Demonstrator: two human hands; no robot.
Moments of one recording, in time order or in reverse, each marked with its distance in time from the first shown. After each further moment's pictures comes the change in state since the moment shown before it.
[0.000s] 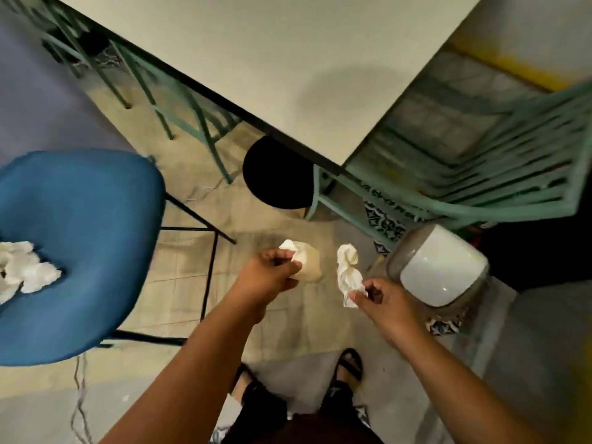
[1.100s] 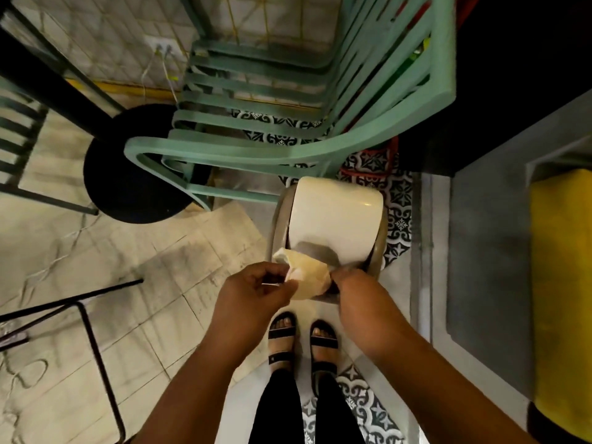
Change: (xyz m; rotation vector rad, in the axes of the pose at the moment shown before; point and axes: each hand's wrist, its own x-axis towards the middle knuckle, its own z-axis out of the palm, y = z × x) left_hand 0.105 -0.074 0.290 0.612 -0.290 0.075; right_hand 0.086 0.196 -0.146 -0.311 0.031 0.263
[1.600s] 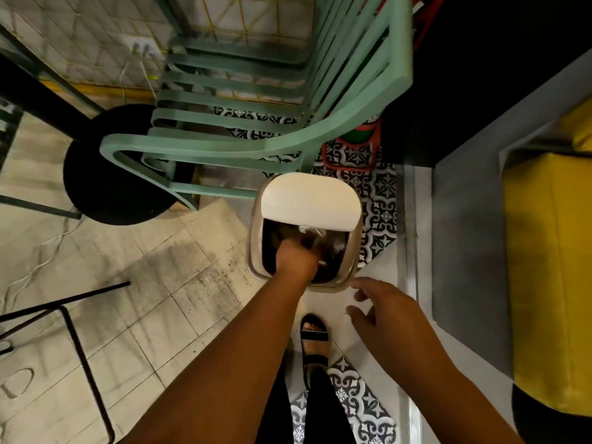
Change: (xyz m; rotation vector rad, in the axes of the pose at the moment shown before) left_hand 0.082 -0.008 0.114 0.188 -0.037 -0.122; right_hand -0.056 0.037 -0.020 0.187 0.138 0.061
